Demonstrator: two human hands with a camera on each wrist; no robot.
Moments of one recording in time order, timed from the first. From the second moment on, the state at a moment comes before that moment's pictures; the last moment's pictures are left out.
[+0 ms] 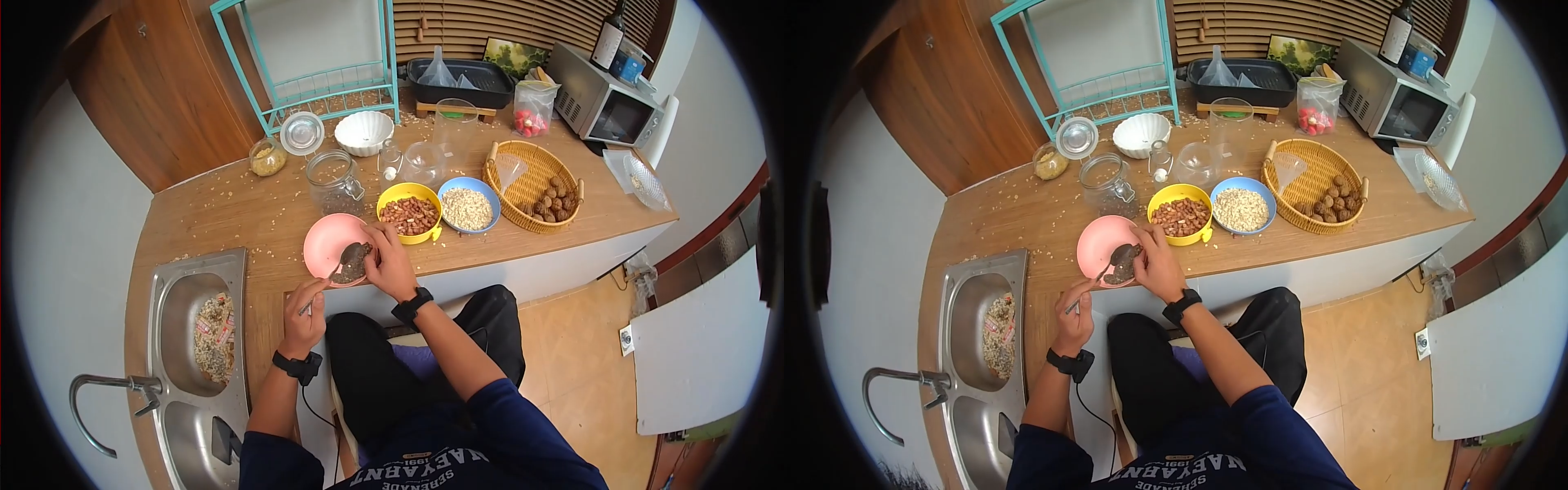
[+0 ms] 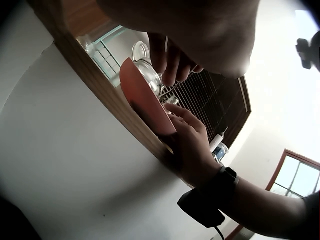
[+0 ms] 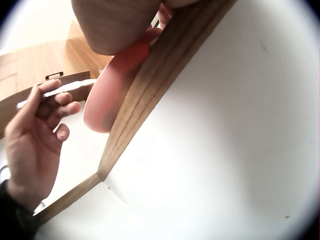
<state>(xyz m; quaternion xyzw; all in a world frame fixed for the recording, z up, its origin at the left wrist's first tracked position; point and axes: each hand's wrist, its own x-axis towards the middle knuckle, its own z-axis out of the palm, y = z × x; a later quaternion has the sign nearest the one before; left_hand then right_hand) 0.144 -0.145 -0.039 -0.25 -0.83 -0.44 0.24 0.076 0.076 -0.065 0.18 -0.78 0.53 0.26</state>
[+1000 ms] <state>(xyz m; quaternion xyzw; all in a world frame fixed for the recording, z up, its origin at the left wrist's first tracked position) 0.137 -0.138 -0.037 -0.26 -0.85 -0.38 0.25 0.077 0.071 -0.074 0.18 -0.80 0.51 0.27</state>
